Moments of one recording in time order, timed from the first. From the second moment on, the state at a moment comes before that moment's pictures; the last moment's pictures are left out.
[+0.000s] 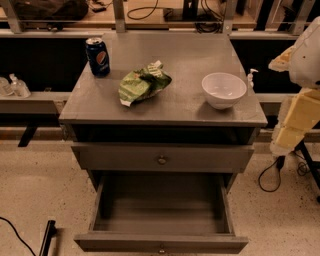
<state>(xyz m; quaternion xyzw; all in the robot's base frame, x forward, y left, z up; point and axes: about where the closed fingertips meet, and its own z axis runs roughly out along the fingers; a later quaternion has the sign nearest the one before) 0.438 -0.217 0.976 -0.60 0.78 -0.03 0.16</state>
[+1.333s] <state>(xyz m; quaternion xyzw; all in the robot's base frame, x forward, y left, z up) 0.586 -0.078 0.945 -0.66 0.73 0.02 0.18</state>
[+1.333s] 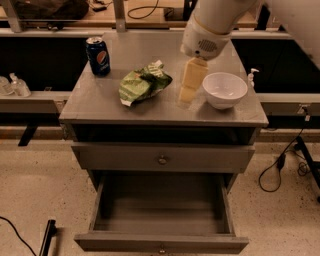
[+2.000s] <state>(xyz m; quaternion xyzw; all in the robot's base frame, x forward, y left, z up) 0.672 -0.023 0.906 -0.65 0.74 0.03 0.18</state>
